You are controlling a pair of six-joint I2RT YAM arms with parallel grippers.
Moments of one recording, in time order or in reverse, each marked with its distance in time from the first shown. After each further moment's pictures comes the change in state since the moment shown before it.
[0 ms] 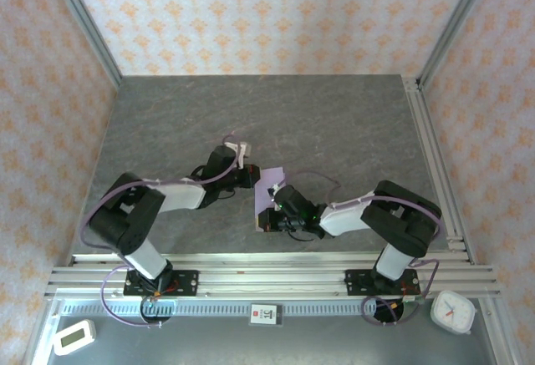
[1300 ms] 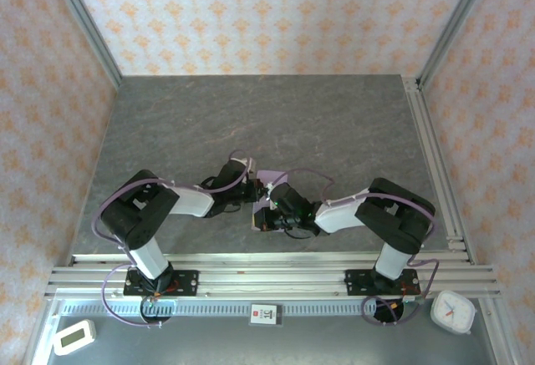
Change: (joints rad) left arm -0.092 0.109 -0.027 0.002 -0.100 -0.116; right arm -0.001 0.047 0.053 -0.026 -0.037 -0.054
